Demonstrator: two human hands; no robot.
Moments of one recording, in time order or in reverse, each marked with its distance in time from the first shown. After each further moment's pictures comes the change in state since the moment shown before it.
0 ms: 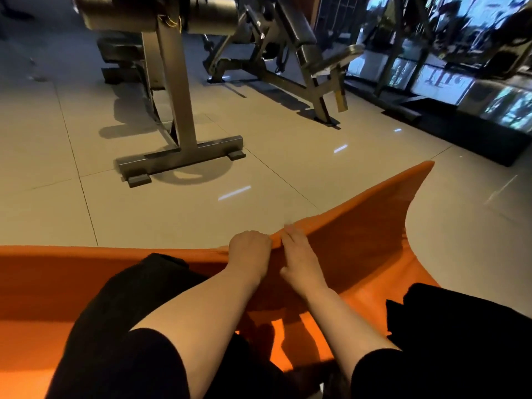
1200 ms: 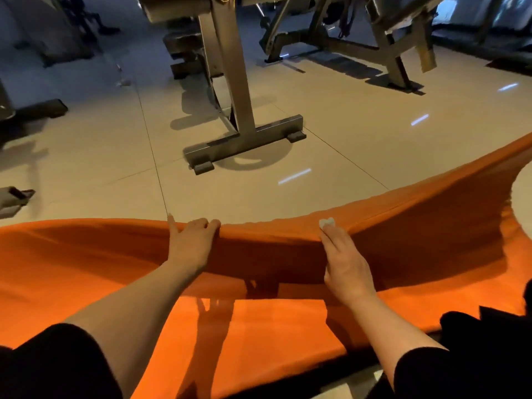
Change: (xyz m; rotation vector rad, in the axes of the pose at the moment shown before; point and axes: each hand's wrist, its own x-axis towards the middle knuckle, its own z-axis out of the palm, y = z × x) left_hand -0.030 -0.192 0.072 0.098 -0.096 -0.314; right_hand 0.023 0.016 0.090 0.004 0.140 -0.114
